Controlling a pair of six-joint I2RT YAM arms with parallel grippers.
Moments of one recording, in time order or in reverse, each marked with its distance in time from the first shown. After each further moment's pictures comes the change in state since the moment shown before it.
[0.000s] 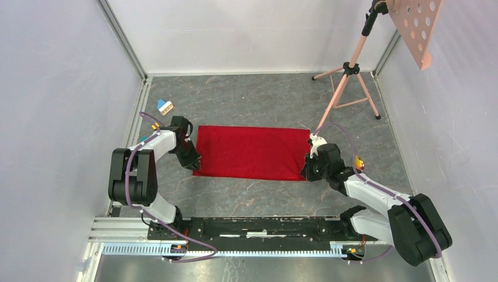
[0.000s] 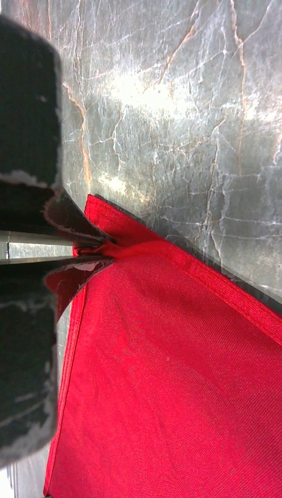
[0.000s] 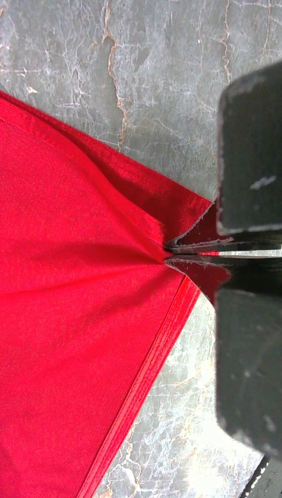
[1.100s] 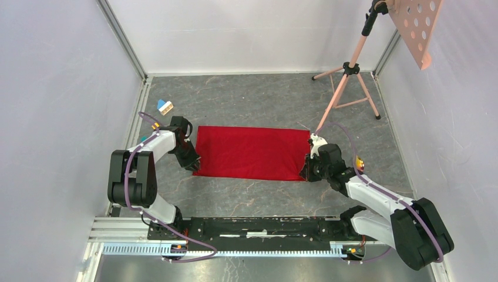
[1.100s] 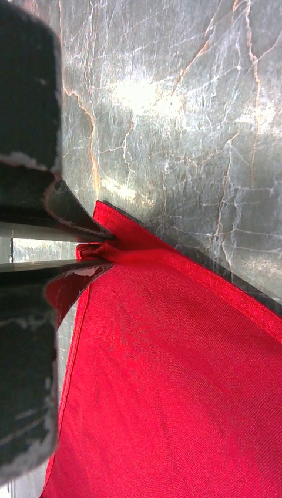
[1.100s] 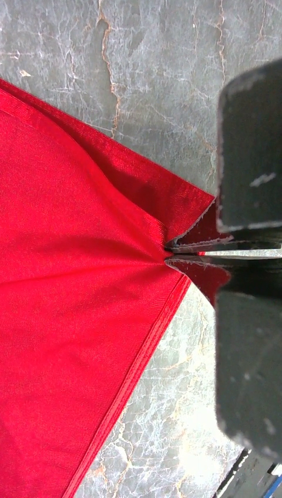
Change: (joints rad) left arm 0.000 -0.017 0.000 -0.025 -0.005 0.000; right arm 0.000 -0.039 0.000 -0.030 -0.033 0.020
